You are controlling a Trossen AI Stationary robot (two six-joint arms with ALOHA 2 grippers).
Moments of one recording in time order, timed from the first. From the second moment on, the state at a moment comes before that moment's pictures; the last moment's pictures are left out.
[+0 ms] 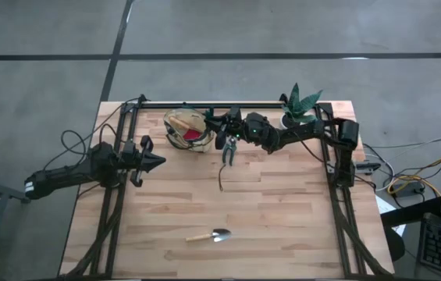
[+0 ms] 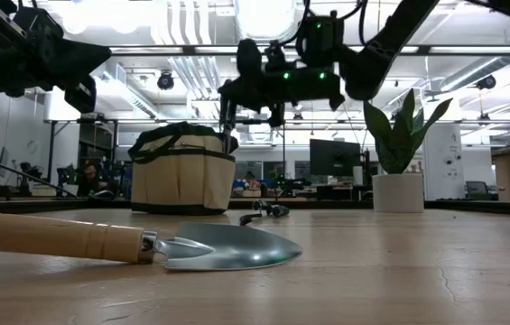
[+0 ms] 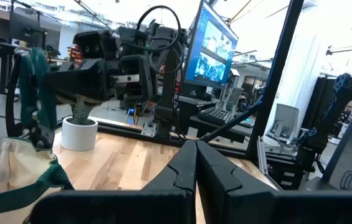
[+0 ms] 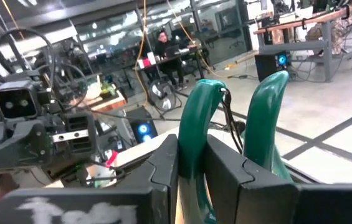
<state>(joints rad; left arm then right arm) 0.25 0.10 0.01 0.23 0.27 -0.26 -0.28 1.93 1.05 0.94 0.07 0.33</state>
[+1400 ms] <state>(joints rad) 0.25 0.10 0.01 0.22 0.27 -0.26 -0.28 1.96 1.06 0.79 0.02 0.33</state>
